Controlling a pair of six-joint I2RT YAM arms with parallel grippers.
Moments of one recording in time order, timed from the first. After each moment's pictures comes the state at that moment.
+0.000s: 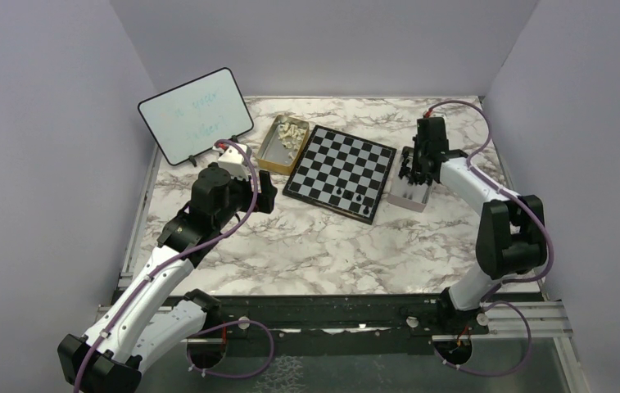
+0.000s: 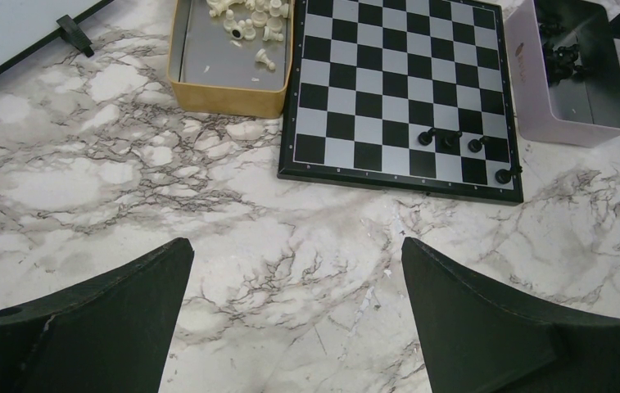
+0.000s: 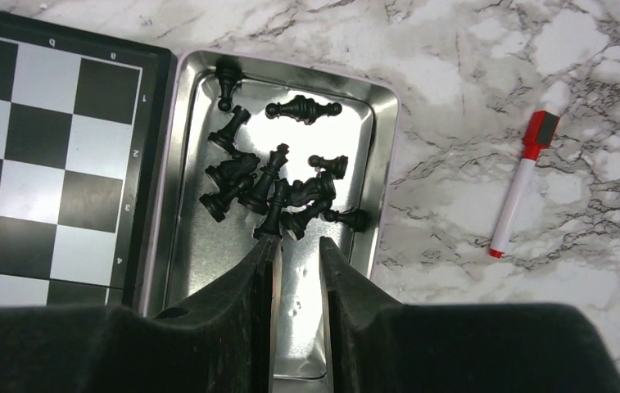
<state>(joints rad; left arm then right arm) -0.49 0.84 0.79 -0.34 -0.08 -0.22 0.17 1.63 1.12 -0.26 0.36 0.15</state>
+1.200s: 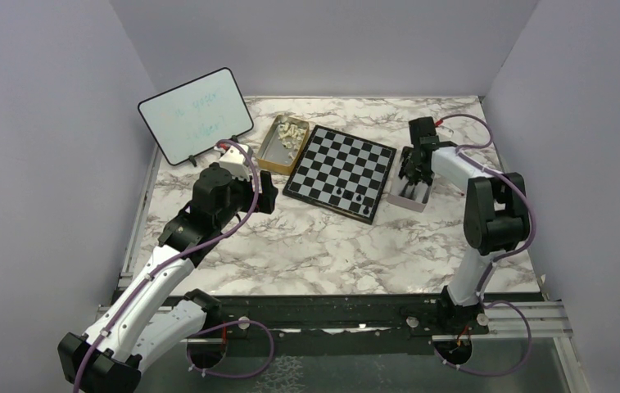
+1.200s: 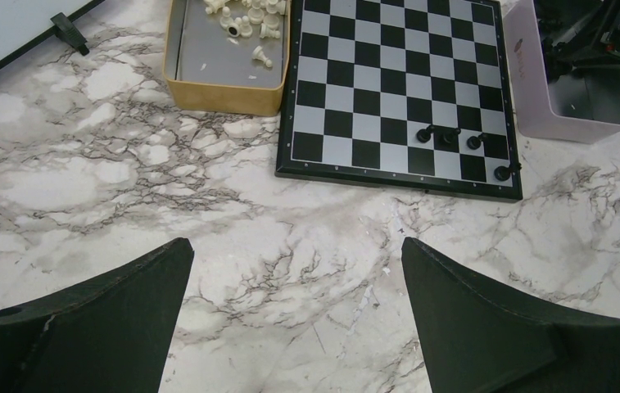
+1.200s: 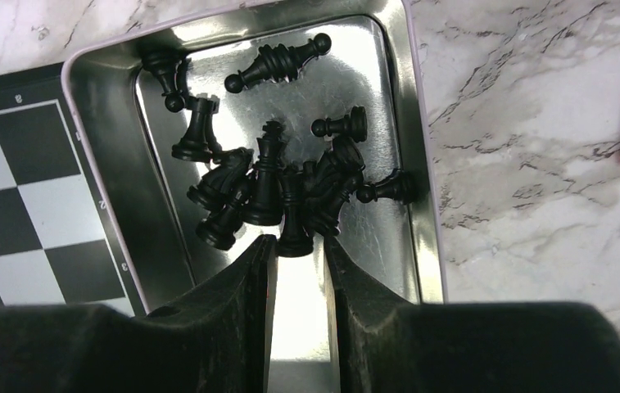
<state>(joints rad) -0.49 0.84 0.79 -0.34 -0.08 -0.22 0.15 1.83 1.25 -0.43 0.37 0.59</state>
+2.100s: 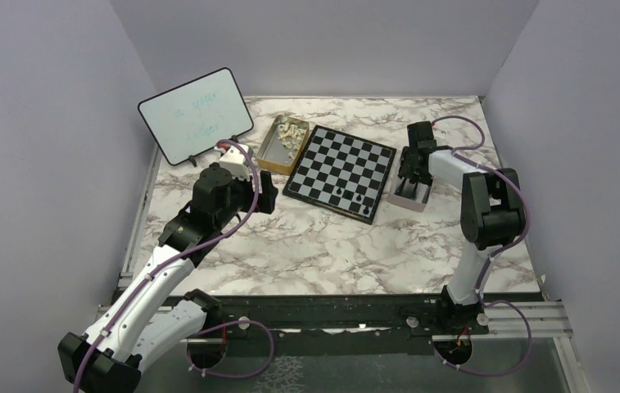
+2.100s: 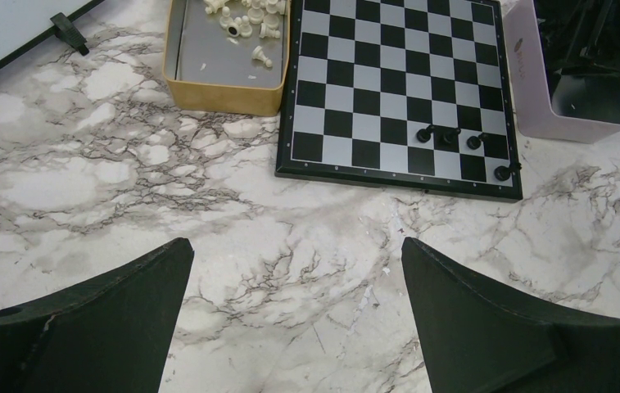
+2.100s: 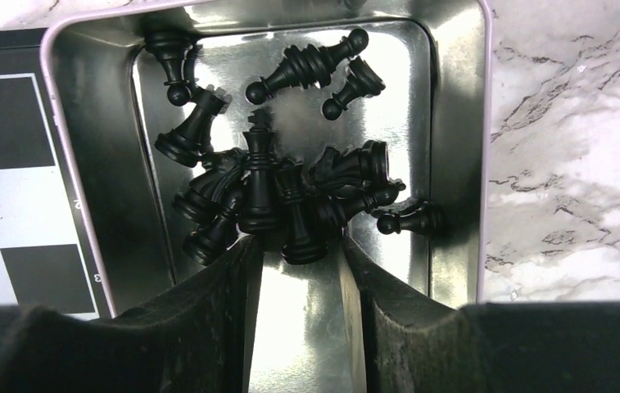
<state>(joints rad) -0.49 0.84 0.79 -0.34 -0.08 -0.22 0.14 1.90 1.23 -0.35 0.32 0.49</state>
